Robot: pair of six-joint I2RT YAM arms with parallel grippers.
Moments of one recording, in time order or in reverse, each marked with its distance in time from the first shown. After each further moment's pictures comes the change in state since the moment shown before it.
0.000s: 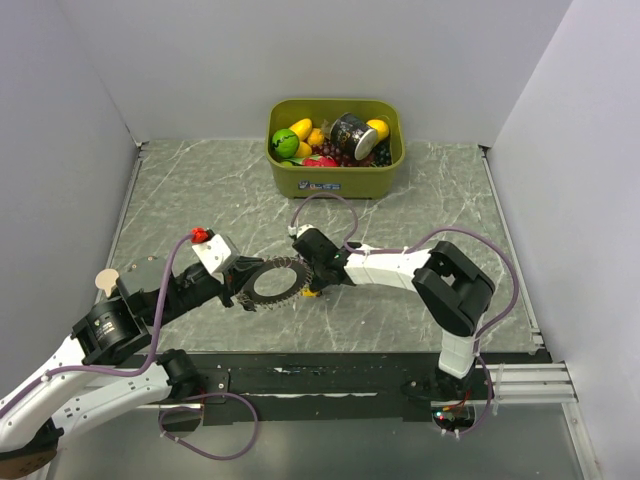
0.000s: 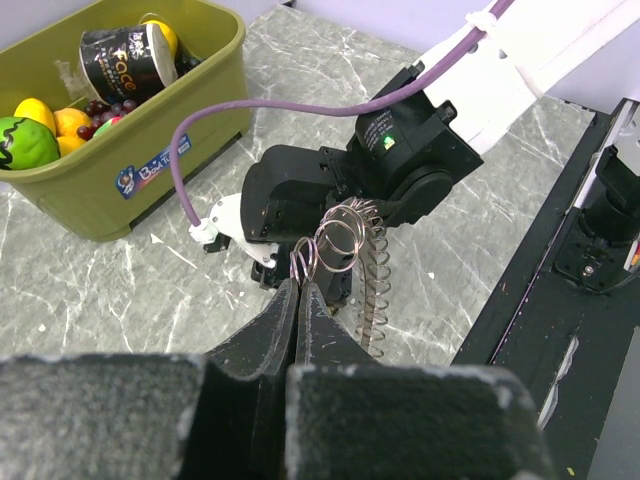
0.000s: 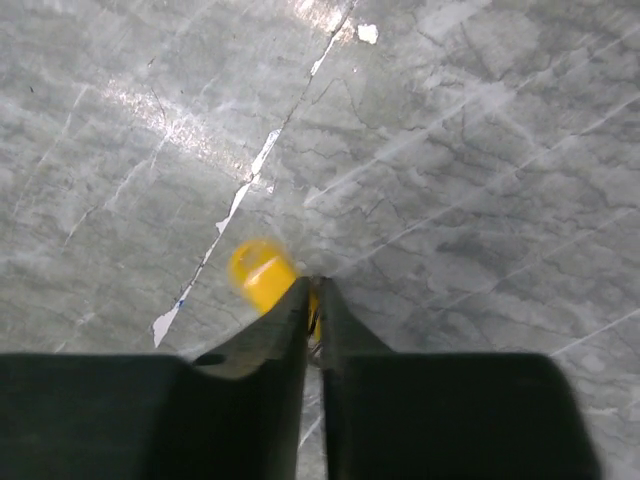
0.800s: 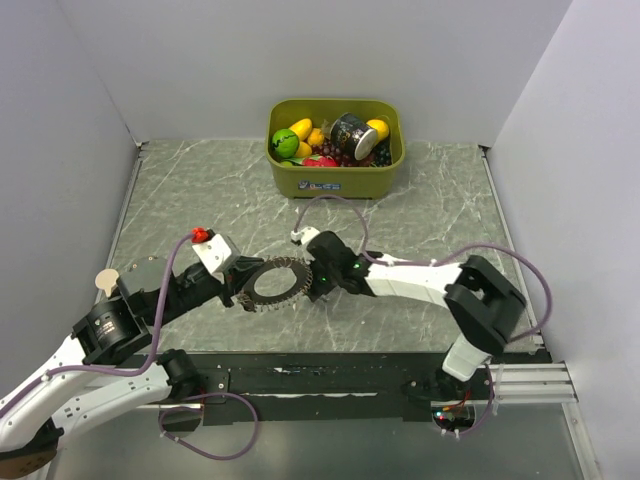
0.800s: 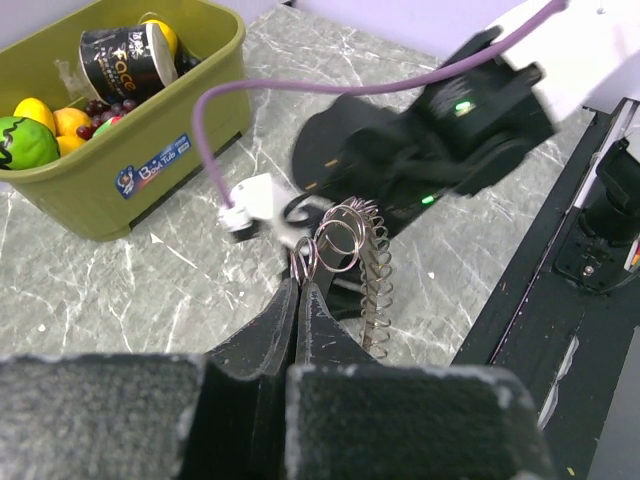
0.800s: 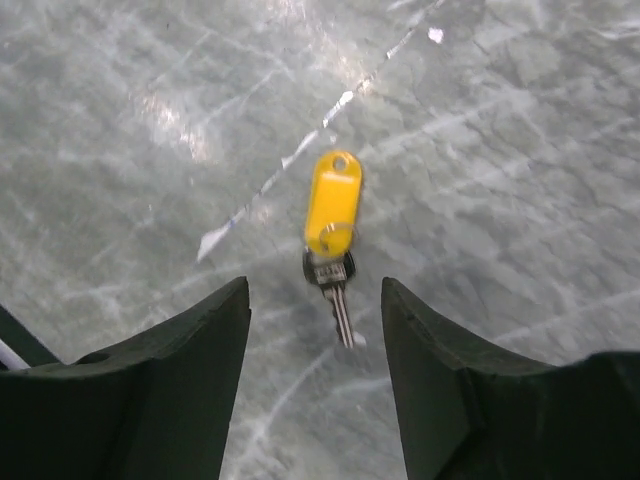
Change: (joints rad) left arm 0.000 0.005 0.000 0.000 0.000 0.000; right arm 0.000 -0.224 -0.192 0.142 -0.106 -0.155
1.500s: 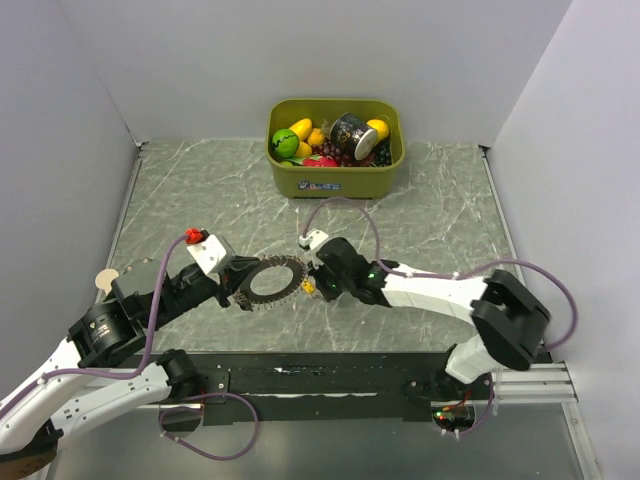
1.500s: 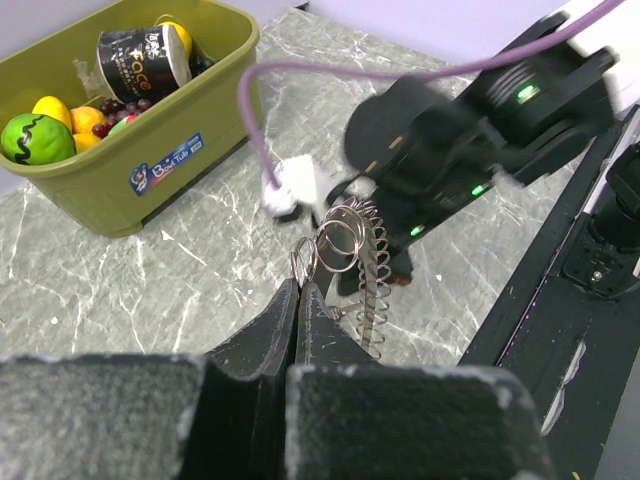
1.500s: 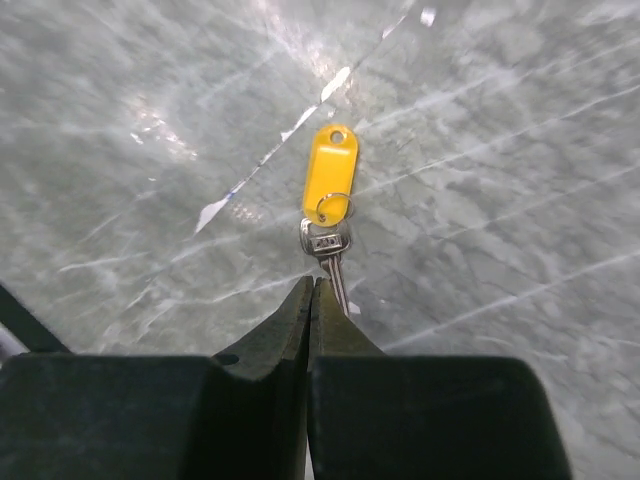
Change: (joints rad) left arm -0.001 -0.023 0.005 -0.014 -0.026 -0.001; right arm 0.021 -0.081 -0.061 0.002 0.040 -0.018
